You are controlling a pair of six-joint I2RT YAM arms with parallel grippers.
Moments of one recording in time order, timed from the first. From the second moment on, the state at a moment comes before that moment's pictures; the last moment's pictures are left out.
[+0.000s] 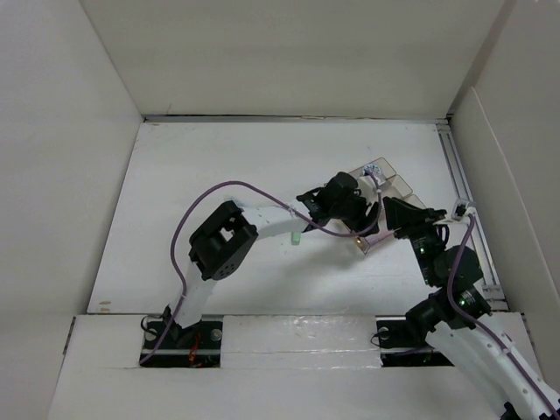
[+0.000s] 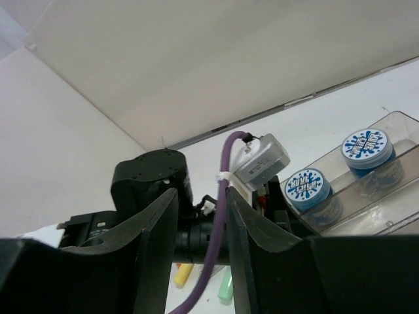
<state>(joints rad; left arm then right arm) -0.97 2.12 1.55 0.05 0.34 -0.23 0.53 0.31 0.43 0.12 0.29 0.60</state>
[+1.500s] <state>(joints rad) -0.97 1.82 0.94 0.07 -0.56 -0.63 0.53 0.55 0.43 0.19 0.15 0.58</state>
